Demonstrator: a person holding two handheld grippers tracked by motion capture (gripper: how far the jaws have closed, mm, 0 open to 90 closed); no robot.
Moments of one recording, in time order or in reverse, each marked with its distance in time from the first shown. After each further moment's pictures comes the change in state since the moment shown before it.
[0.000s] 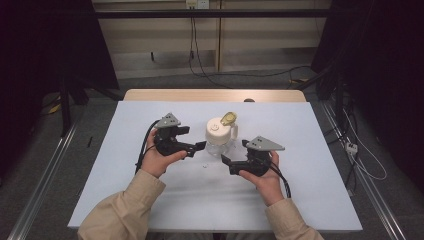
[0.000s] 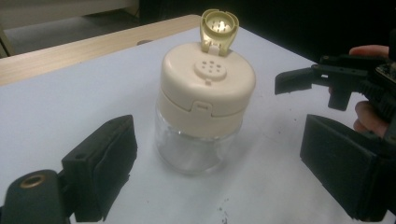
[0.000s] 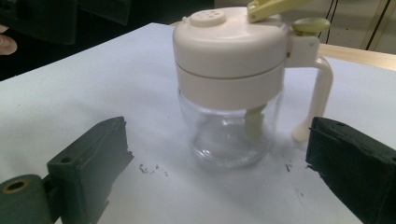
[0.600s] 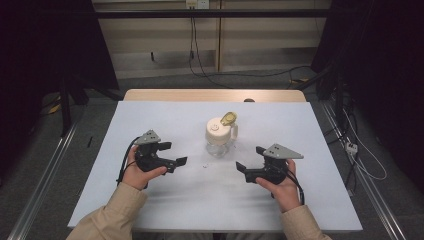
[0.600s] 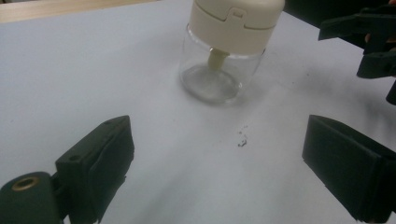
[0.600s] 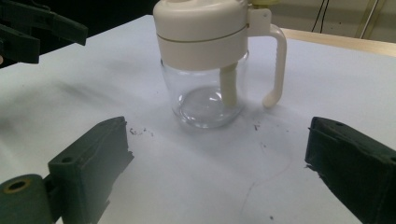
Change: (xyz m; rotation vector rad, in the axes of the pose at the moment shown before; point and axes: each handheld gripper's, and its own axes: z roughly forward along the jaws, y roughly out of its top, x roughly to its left) left arm 0.021 -0.054 -0.036 0.052 0.019 -0.047; right arm -0.019 -0.018 -0.038 0.010 -0.008 0.003
